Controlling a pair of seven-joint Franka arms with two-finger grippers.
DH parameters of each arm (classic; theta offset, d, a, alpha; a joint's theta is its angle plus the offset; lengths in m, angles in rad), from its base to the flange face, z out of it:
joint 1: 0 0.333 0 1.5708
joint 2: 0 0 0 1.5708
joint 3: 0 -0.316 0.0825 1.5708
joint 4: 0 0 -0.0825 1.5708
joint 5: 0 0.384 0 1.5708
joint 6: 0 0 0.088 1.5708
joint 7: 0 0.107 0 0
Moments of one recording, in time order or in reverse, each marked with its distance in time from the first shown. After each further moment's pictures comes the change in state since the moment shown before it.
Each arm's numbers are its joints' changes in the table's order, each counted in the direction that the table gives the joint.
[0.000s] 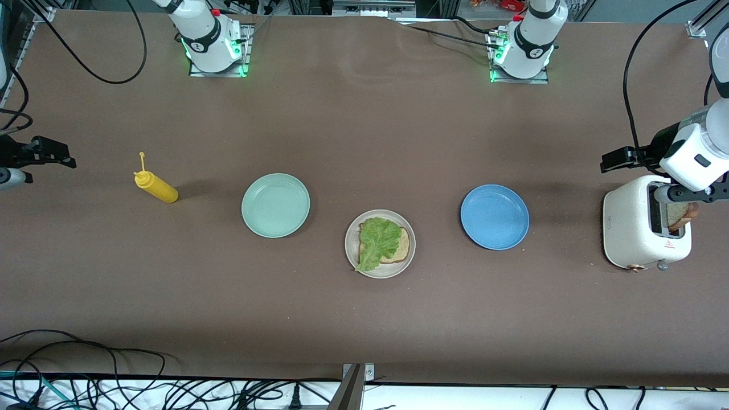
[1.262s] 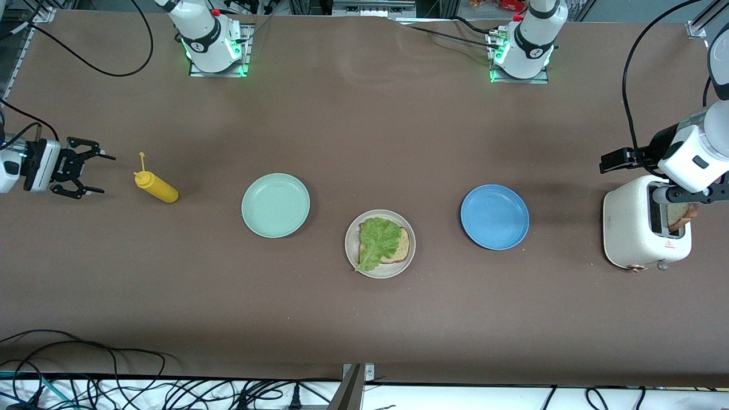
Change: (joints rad) left arm 0.000 -0.005 0.000 0.002 0.000 0.002 0.000; right arm -0.154 -0.205 0.135 0.257 0.555 0.063 -1.300
